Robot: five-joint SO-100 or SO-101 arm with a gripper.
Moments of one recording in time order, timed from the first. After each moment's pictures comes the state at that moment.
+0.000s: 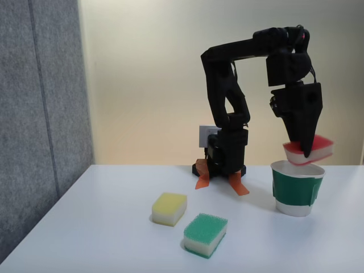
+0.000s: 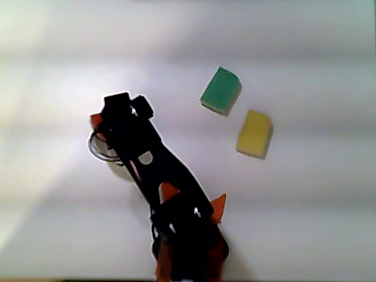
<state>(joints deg) -29.5 122.7 107.1 85.6 6.9</state>
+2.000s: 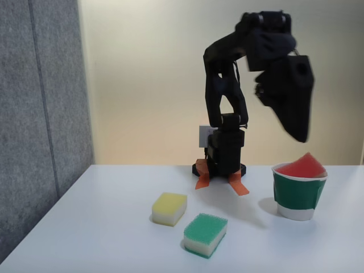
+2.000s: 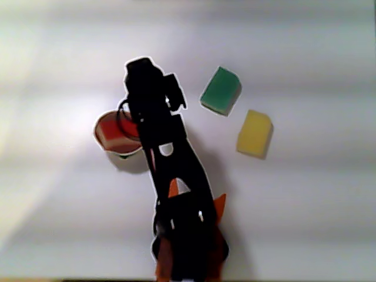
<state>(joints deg) -11.9 122.0 98.9 74.5 -19.0</state>
